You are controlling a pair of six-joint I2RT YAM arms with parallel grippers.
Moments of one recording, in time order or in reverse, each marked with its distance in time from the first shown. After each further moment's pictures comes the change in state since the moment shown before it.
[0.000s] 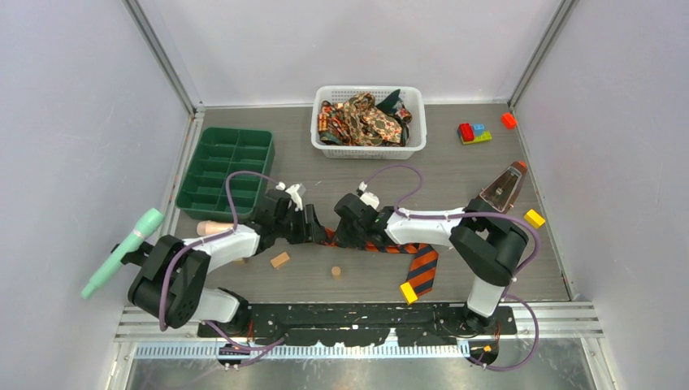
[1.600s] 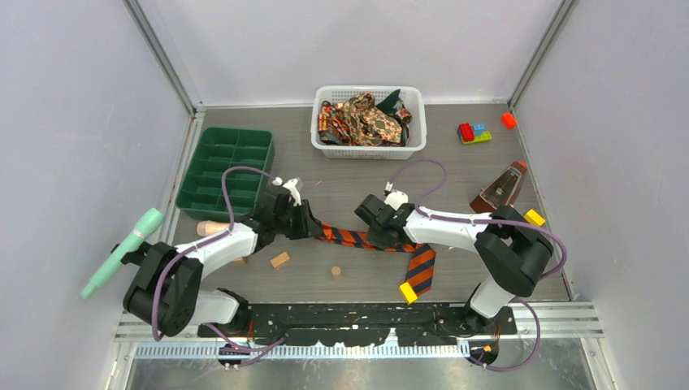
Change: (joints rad) left arm -0.003 -0.041 0.043 -0.069 -0.076 -0.004; right arm -0.070 -0.133 -0.079 -0.306 0.189 -0.116
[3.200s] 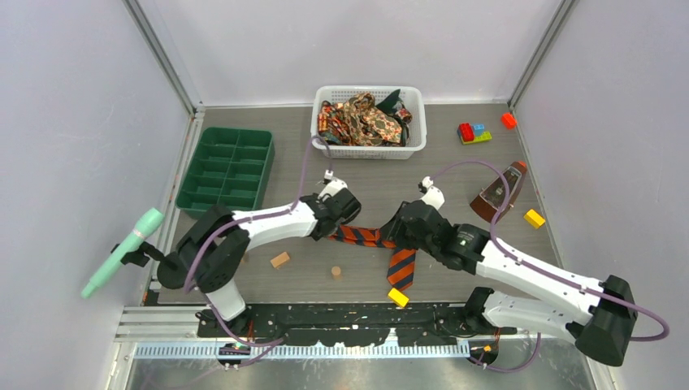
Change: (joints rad) left arm -0.404 0.351 0.475 -0.564 -0.889 0.145; right arm 0.032 -0.631 -0.174 -0.009 -0.003 -0.029
